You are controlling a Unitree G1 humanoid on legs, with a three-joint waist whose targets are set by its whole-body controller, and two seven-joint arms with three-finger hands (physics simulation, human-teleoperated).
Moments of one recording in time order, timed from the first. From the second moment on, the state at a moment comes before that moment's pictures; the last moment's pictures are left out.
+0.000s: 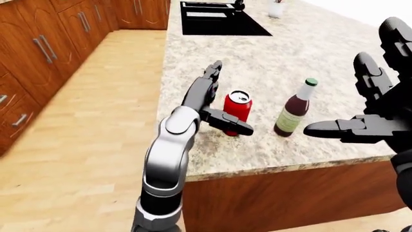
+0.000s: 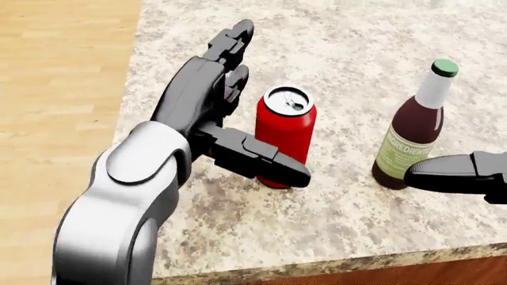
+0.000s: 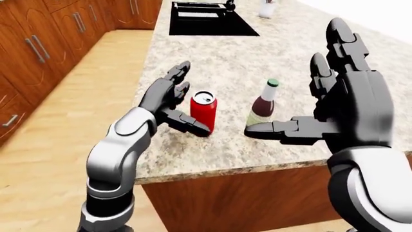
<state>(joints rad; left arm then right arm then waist) -0.71 -0.11 -0.09 -0.27 0.13 0.98 -0.22 -0.46 -0.59 -0.56 -1.02 0.97 1.30 -0.52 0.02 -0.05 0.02</state>
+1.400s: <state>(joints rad) -0.85 0.19 0.29 -1.04 -0.33 1.61 0.07 -0.56 -0.36 -0.23 -0.95 0.44 1.23 -0.19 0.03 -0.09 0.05</state>
